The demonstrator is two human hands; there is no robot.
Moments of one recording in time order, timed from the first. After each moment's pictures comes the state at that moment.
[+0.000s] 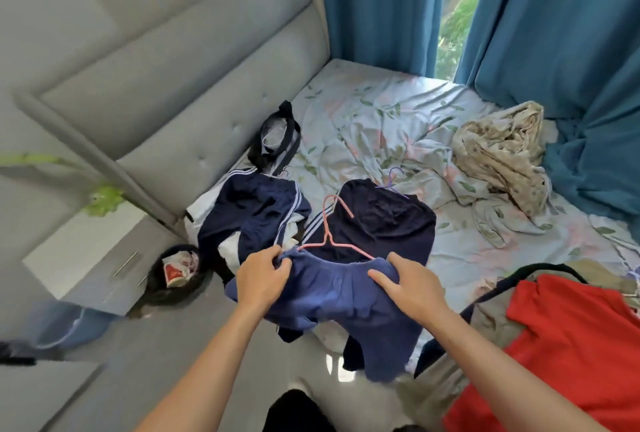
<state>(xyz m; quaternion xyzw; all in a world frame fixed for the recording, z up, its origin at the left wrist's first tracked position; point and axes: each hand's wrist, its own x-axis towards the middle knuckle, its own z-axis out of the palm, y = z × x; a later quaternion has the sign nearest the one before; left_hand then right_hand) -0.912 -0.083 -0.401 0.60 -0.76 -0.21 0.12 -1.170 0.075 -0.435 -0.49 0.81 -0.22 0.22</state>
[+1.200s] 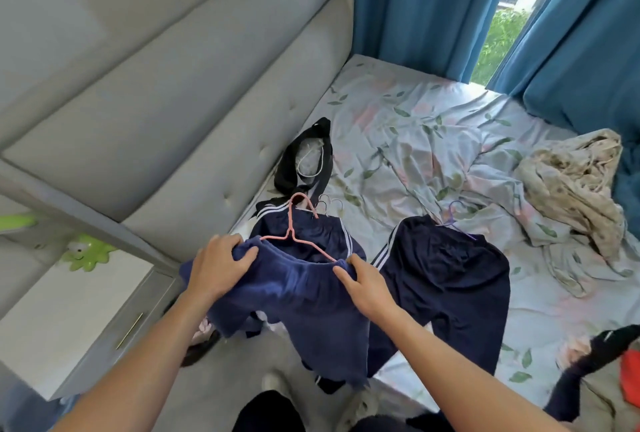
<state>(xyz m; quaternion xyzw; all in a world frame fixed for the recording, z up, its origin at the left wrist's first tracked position) -0.755 -0.536 -0.418 0.53 -0.82 -0.21 0.05 -1.001 -0.341 -0.471 -0.39 0.80 -0.29 0.36</state>
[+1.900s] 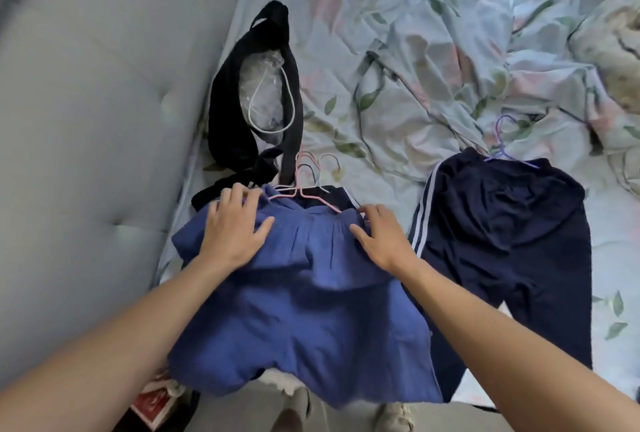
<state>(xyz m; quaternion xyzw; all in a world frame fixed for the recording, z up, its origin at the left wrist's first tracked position) -0.892 -0.766 -0.764 0.29 -0.95 -0.12 -0.06 -1.087 -0.518 -0.792 -0.31 0.89 -0.18 0.30</state>
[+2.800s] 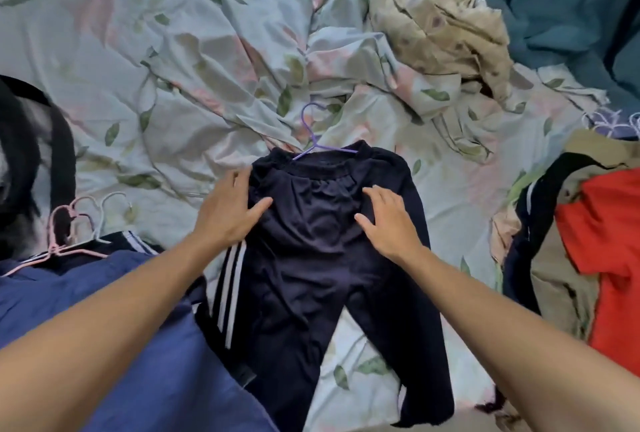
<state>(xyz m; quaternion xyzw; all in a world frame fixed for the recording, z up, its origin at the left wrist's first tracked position) -1.229 -0.504 -0.798 0.21 -0.94 -0.26 -0.10 -1.348 -0.189 -0.817 -0.20 0.94 -0.15 0.22</state>
